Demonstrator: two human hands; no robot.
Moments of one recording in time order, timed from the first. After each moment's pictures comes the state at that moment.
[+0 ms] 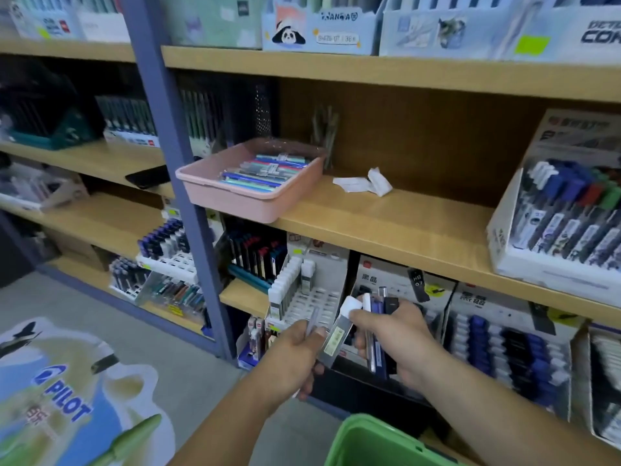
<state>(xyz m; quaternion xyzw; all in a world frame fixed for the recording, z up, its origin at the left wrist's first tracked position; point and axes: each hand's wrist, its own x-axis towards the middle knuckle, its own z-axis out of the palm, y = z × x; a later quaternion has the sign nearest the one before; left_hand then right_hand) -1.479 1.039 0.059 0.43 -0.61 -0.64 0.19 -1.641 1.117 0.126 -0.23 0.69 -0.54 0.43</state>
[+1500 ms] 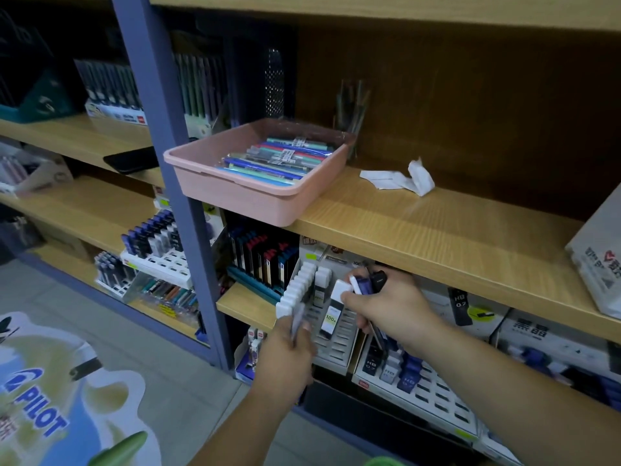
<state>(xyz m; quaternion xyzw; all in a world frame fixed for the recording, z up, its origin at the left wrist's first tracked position) -1.492 0.968 0.017 0.48 -0.56 -0.58 0.34 -1.657 1.008 0.114 -0.41 0.72 -0.44 0.35</state>
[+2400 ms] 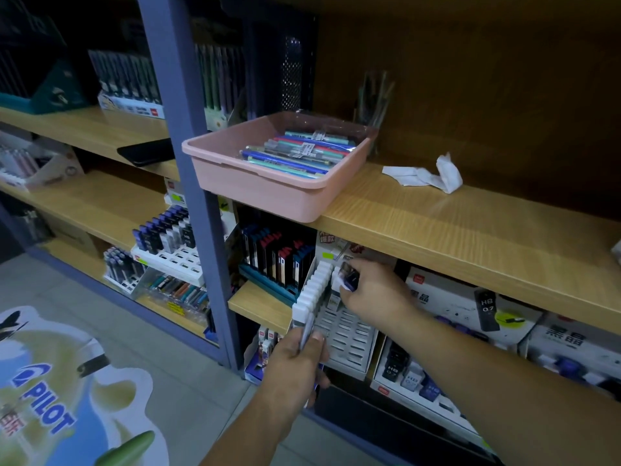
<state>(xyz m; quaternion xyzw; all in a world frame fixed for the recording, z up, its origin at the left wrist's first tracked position) -1.474 0.965 0.007 0.47 -0.50 -0.66 0.29 -1.649 0.944 0.075 -0.57 0.79 -0.22 0.10</state>
